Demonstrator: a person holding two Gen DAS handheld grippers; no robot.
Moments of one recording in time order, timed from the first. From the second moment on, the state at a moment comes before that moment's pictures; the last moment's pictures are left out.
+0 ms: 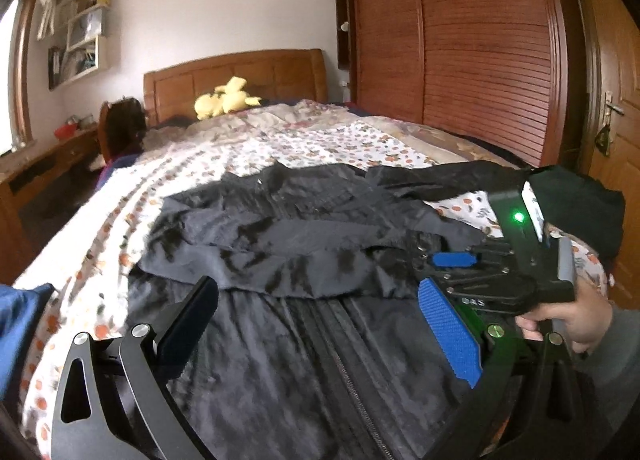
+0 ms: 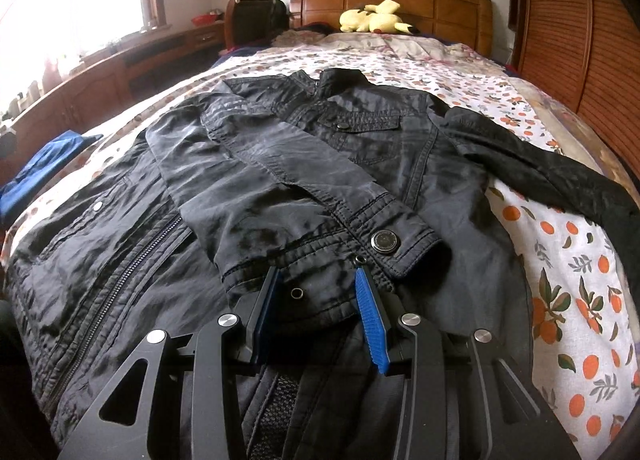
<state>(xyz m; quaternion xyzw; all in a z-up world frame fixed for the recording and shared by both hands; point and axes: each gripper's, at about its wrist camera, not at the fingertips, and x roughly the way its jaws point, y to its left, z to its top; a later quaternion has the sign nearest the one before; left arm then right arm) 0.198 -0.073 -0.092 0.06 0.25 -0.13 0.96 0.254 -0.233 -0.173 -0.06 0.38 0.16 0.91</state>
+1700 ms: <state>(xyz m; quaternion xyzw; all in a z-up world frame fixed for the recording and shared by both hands) 0.268 -0.044 -0.151 0.03 0.19 -0.12 0.97 0.381 -0.373 -0.130 0.00 0.36 -0.02 0.93</state>
